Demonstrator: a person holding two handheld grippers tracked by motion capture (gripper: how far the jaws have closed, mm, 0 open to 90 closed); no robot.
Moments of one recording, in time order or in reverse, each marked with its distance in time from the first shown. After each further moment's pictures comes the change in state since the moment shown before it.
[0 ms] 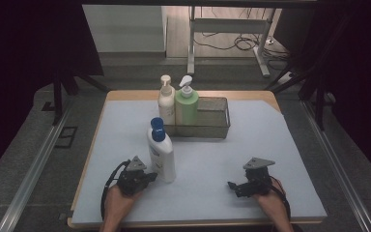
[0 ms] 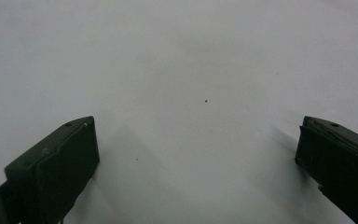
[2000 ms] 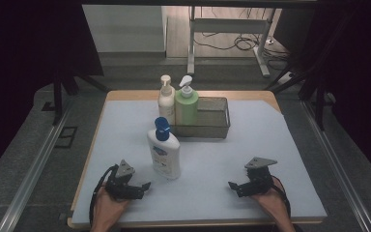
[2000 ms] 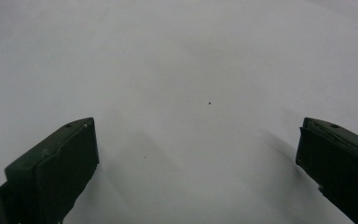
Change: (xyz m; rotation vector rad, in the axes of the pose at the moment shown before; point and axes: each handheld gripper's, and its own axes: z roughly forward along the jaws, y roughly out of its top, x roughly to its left) left arm 0.017 -0.029 -0.021 -0.005 0.170 -0.017; right arm -0.001 0.002 -0.007 -0.014 0.031 0.013
